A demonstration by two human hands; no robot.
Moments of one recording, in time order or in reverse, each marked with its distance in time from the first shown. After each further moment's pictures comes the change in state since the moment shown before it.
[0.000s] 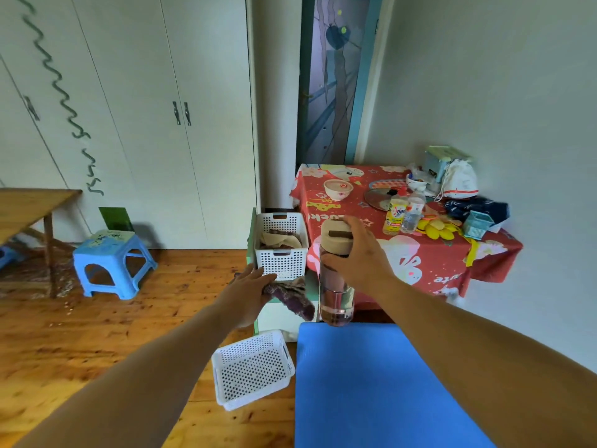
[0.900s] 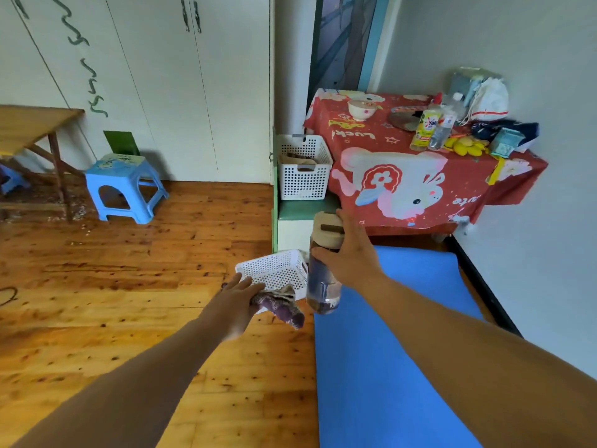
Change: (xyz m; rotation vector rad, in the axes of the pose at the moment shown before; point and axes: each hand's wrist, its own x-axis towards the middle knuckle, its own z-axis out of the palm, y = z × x) left_hand -0.216 -0.127 0.187 -0.103 -0.202 -0.076; right_hand -0.215 -0.002 0.187 0.061 -0.068 0.125
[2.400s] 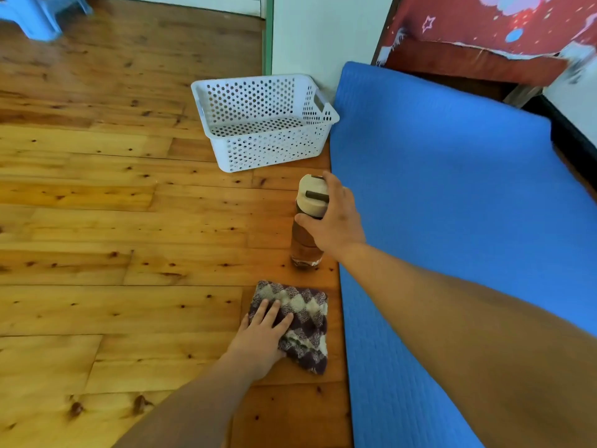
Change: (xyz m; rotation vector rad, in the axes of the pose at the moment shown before) left_hand 0.143 -0.155 0.691 0.144 -0.408 0.026; right_hand -0.095 0.490 0.437 -0.054 -0.068 0.046
